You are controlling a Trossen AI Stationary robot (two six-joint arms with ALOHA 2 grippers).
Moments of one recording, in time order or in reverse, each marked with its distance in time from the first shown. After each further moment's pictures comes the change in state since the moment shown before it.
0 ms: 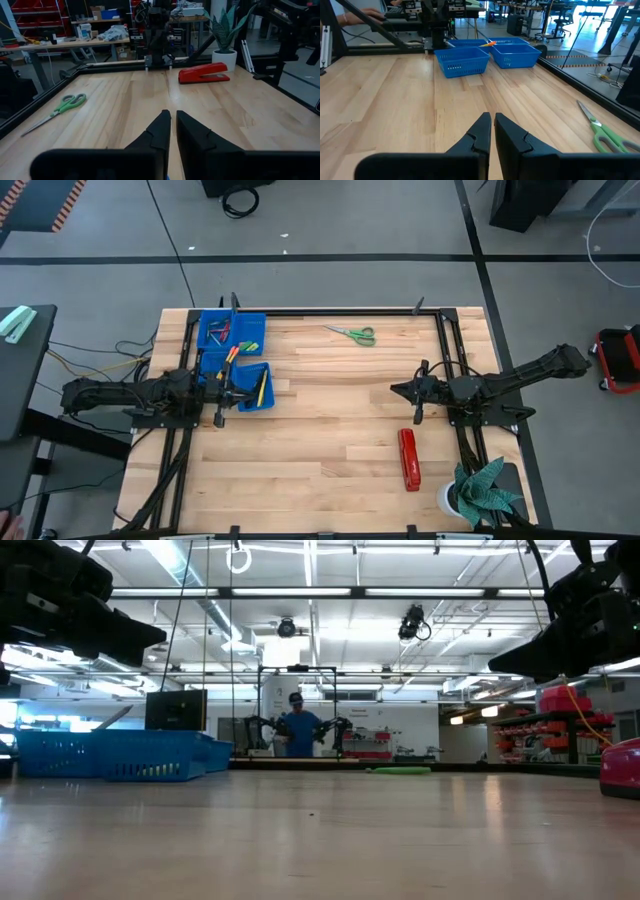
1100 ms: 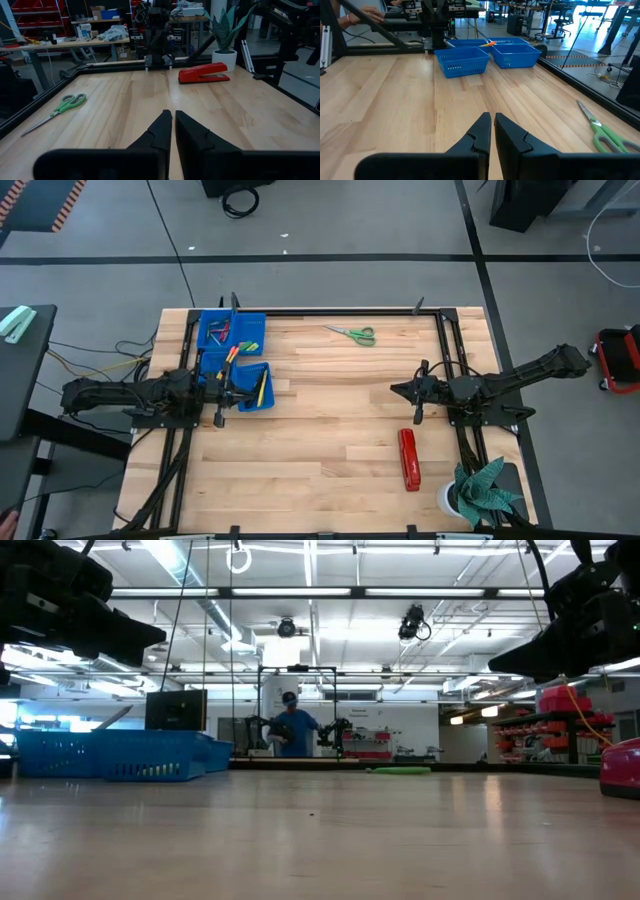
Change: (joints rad) left arm 0.000 0.000 0.000 0.000 0.000 0.000; right arm 0.000 0.000 0.000 0.000 0.000 0.000
